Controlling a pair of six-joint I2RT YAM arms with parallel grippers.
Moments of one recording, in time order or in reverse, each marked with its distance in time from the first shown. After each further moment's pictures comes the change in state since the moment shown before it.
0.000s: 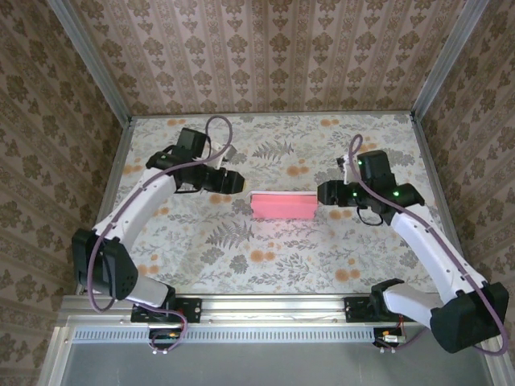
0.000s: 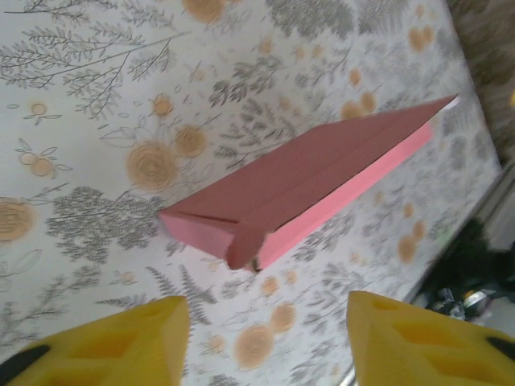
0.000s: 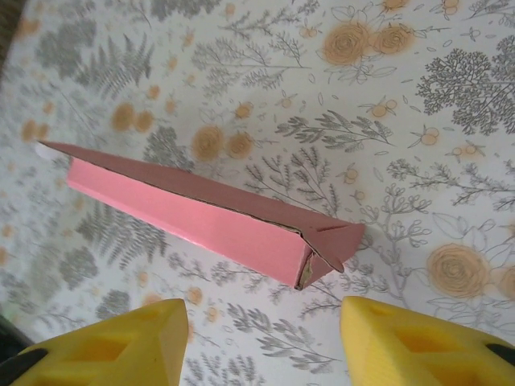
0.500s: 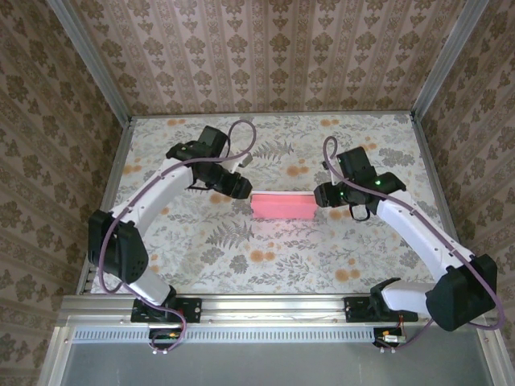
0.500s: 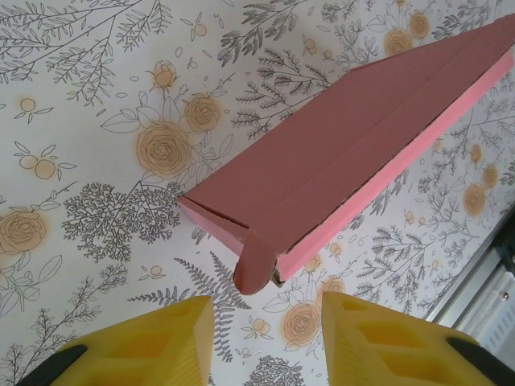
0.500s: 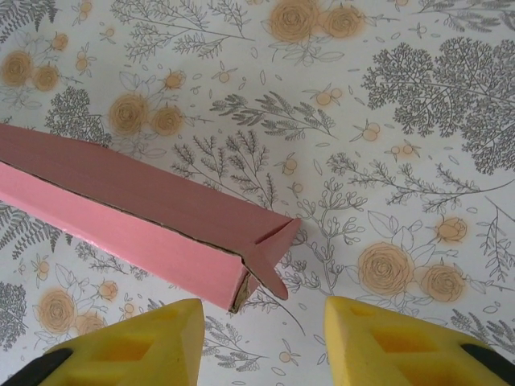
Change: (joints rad) left arm -0.087 0.109 0.102 -0.085 -0.103 0.118; right arm 0.056 0.112 0.059 -0.052 0.177 -0.098
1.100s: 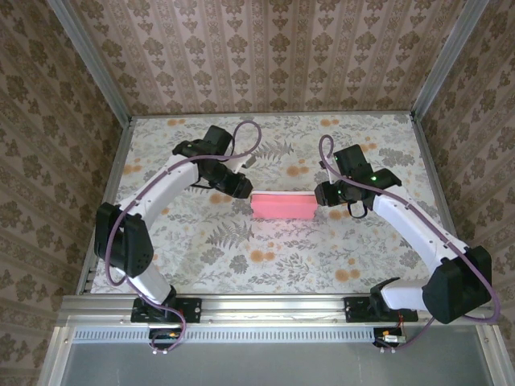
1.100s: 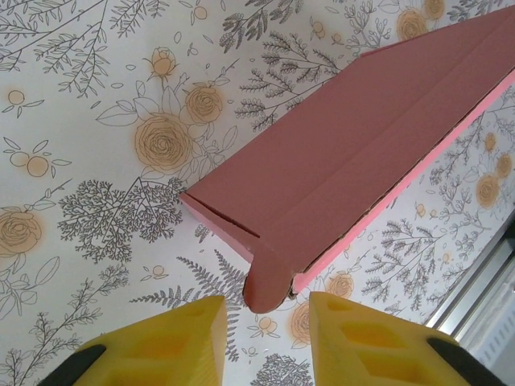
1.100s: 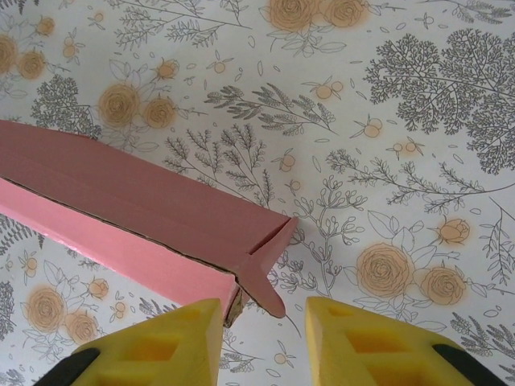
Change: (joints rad) left arm -0.010 0.049 0.027 -0.017 -0.005 0.019; right arm 0.000 0.047 0.012 -0.006 -0.001 -0.014
